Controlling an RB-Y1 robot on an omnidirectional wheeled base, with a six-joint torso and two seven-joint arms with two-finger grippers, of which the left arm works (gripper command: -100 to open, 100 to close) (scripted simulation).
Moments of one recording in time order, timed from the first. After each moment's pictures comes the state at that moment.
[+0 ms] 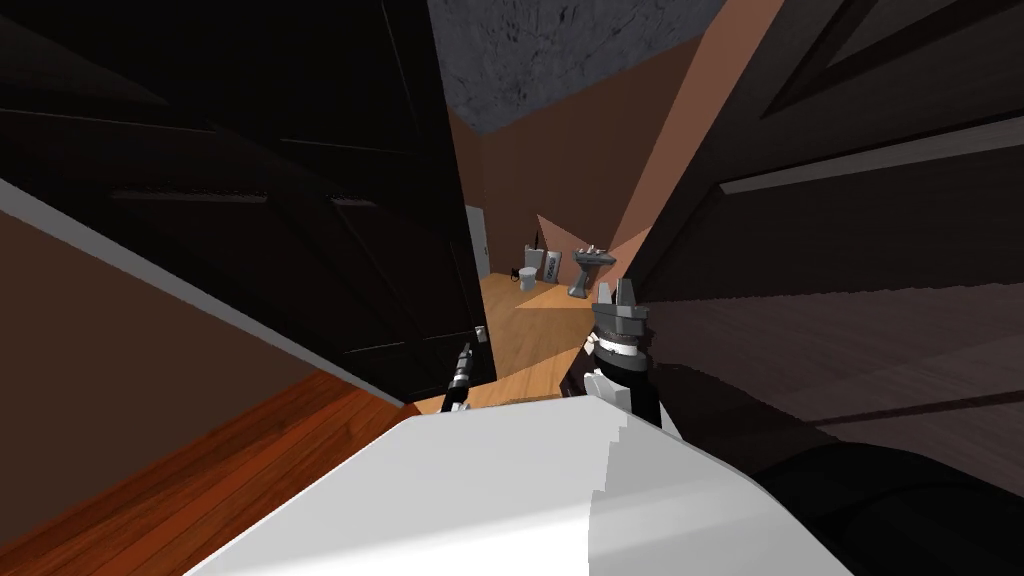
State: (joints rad) arm 0.04 0.06 -0.15 -0.85 0.24 -0.78 -0.17
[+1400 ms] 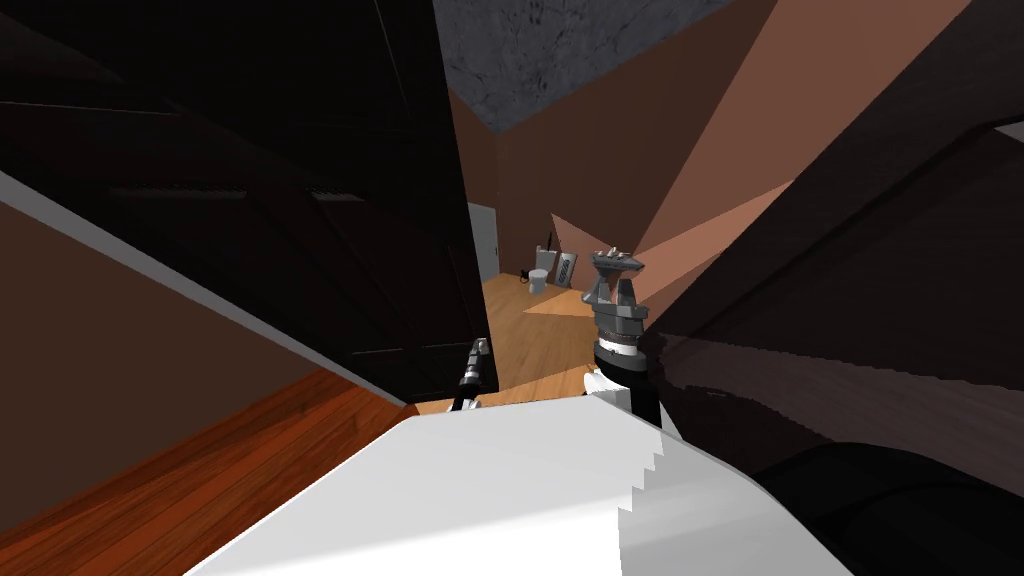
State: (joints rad) arm 0.02 0.01 -0.23 -0.84 0.30 -0.77 -0.26
